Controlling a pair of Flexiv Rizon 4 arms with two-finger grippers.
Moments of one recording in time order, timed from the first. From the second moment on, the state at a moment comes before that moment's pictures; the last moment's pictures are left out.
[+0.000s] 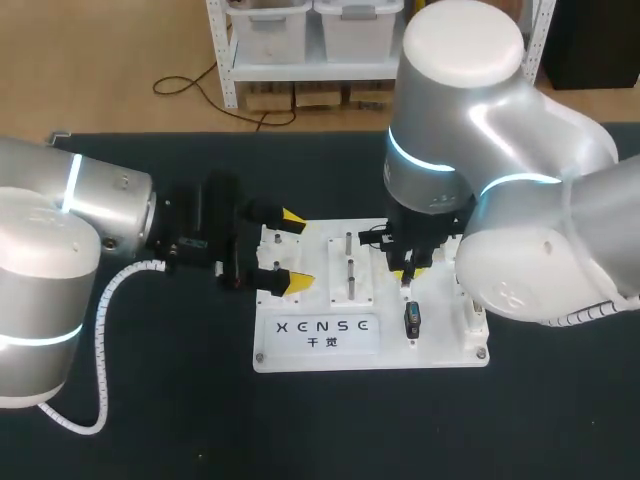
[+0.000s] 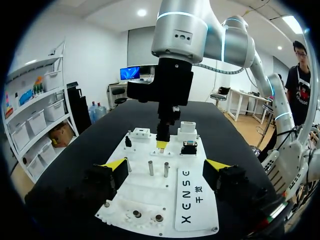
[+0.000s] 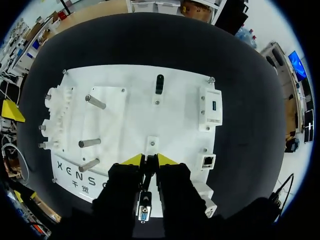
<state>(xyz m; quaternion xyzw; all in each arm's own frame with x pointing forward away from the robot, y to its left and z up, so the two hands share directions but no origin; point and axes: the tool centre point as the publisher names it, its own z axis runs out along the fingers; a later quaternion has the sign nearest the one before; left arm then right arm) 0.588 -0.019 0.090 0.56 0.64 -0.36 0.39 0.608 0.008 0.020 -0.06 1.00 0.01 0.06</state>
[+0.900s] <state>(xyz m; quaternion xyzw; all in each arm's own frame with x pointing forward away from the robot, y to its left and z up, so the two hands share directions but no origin) 0.588 -0.019 0.090 0.56 0.64 -0.36 0.39 0.614 -0.008 0.058 -0.05 1.00 0.03 0.05</state>
